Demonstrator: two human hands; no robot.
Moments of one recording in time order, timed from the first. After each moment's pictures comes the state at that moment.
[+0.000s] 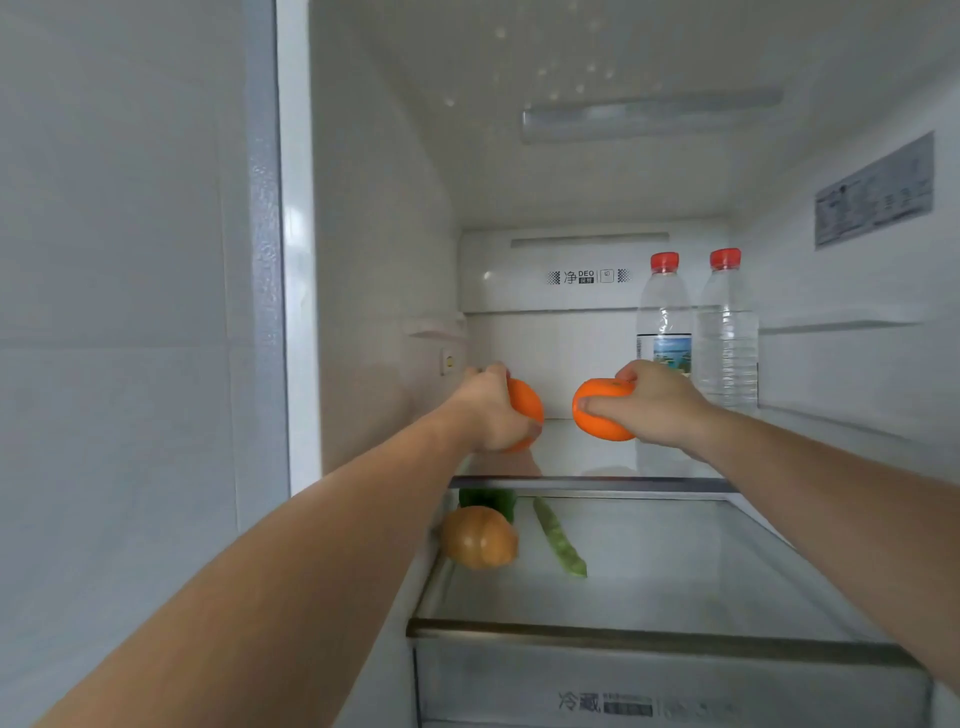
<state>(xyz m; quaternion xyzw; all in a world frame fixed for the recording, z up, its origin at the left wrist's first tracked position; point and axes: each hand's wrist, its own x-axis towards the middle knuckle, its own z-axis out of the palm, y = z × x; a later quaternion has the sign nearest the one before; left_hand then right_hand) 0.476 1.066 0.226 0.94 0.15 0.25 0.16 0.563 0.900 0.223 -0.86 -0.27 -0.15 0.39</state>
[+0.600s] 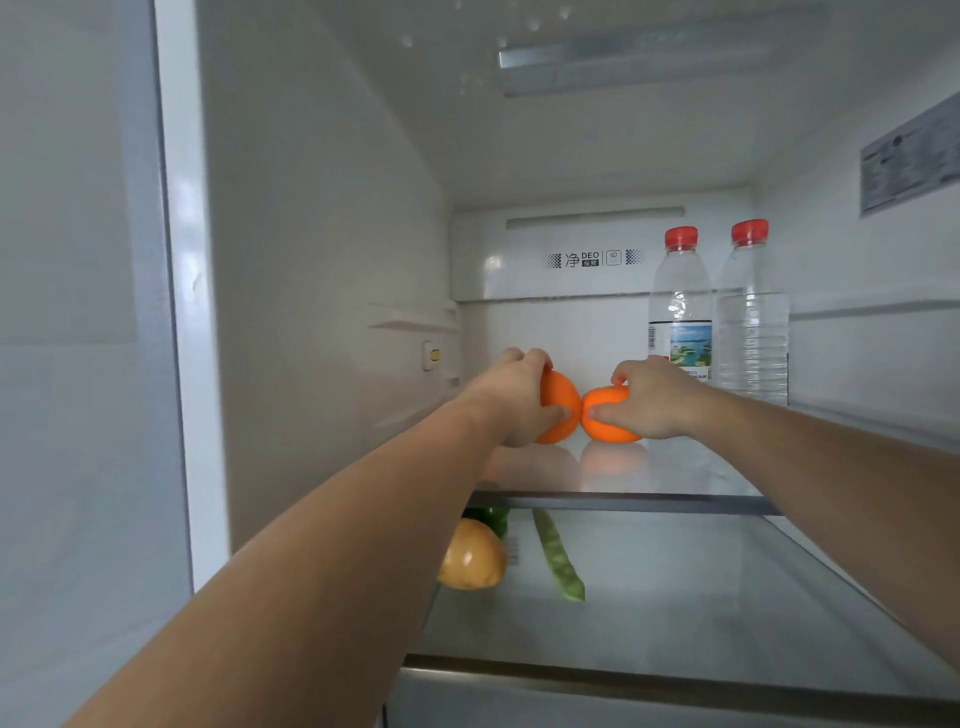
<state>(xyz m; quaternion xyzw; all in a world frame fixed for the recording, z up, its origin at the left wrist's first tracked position) 0.531 1.057 0.230 0.96 0.10 0.24 0.08 0.625 0.913 0.229 -0.92 -0.30 -0.15 0.18</state>
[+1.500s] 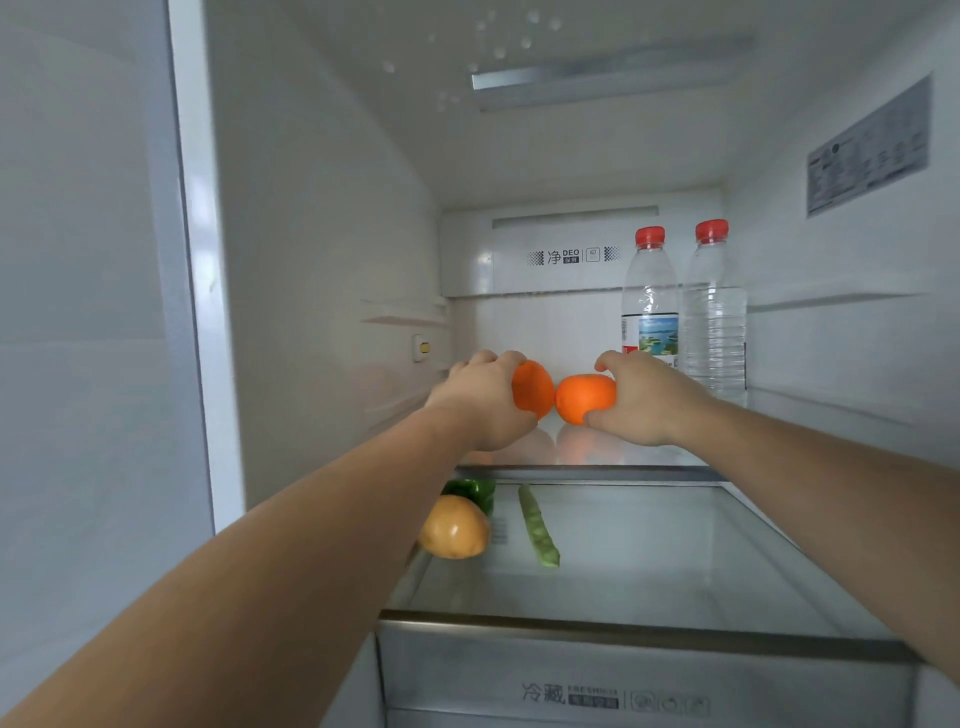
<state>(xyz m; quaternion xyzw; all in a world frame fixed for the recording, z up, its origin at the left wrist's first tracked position) 0.498 1.043 0.219 0.96 0.13 0.25 0.06 0.607 0.885 0.214 -0.90 -0.34 -0.21 0.18</state>
